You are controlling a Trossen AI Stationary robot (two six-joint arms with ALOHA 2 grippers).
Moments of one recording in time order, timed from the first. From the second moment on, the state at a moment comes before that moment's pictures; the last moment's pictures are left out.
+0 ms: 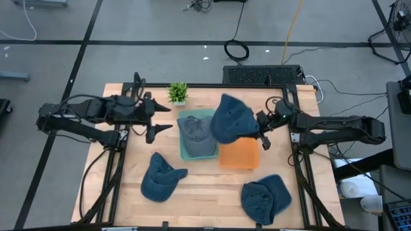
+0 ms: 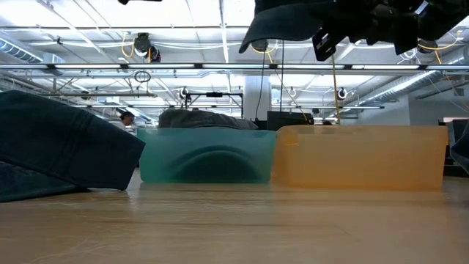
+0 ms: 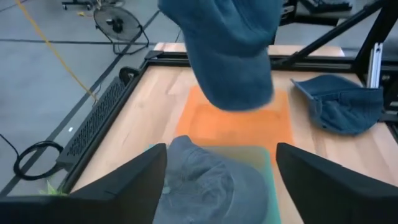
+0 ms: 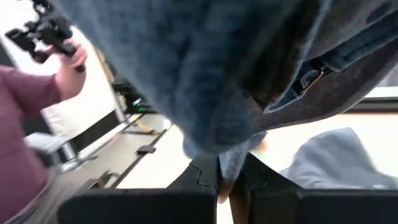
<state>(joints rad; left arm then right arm) -0.04 0.94 1.12 -0.61 -0.21 -0.04 -0.25 0.97 0.49 0.44 -0.62 0.14</state>
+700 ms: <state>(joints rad) -0.04 1.31 1.46 -0.62 0.01 0.02 0.00 1.19 0.62 0.38 -0.61 0.17</state>
